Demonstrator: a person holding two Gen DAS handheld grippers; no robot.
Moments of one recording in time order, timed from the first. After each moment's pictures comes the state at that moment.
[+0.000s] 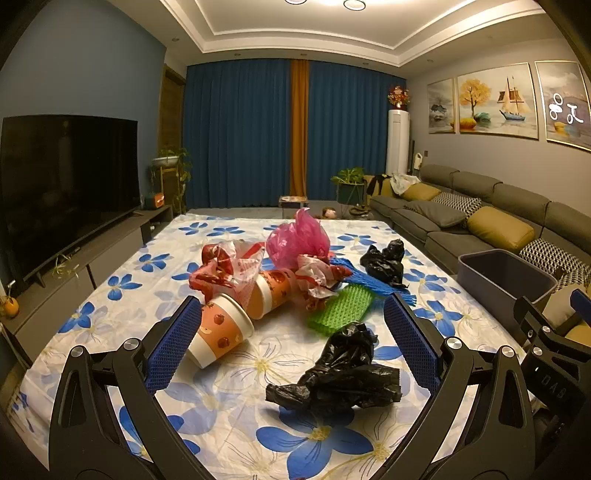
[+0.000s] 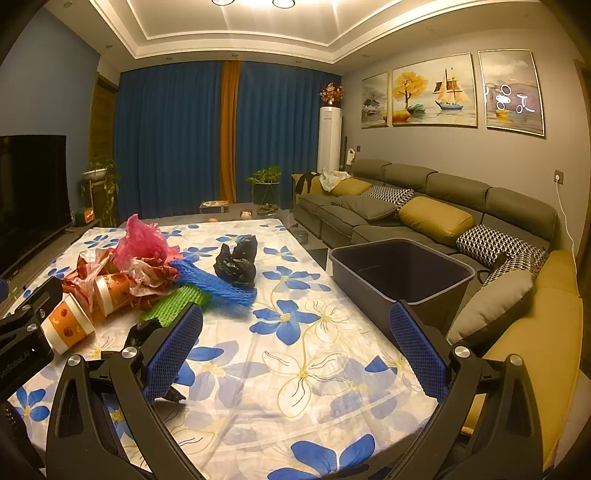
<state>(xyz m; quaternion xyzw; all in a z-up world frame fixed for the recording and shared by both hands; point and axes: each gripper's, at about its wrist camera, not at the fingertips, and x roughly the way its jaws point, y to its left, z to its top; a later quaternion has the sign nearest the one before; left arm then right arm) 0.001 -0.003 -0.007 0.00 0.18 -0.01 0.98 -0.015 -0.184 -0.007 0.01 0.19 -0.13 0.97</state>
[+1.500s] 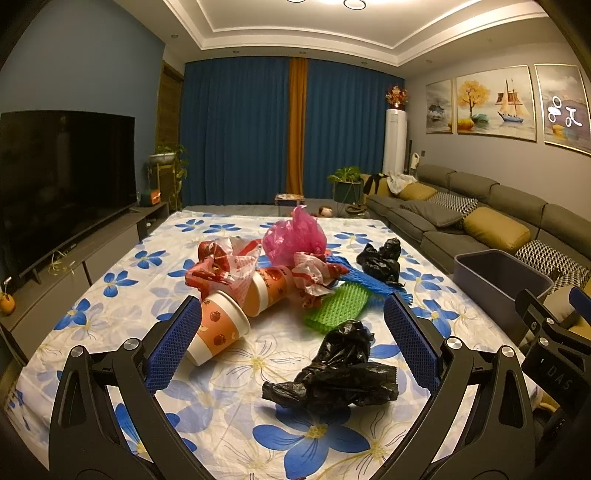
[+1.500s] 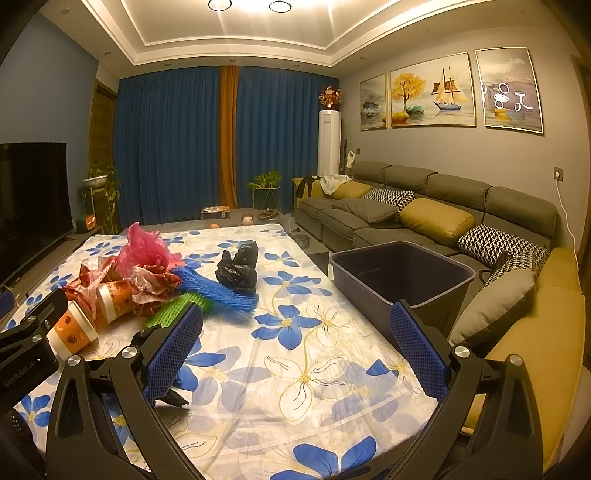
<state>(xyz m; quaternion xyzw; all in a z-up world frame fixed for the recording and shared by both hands) 0.000 -0.014 -0.013 -0.01 0.18 -0.01 0.98 -0.015 -0.183 0.000 0.02 0.18 -0.13 0.98</state>
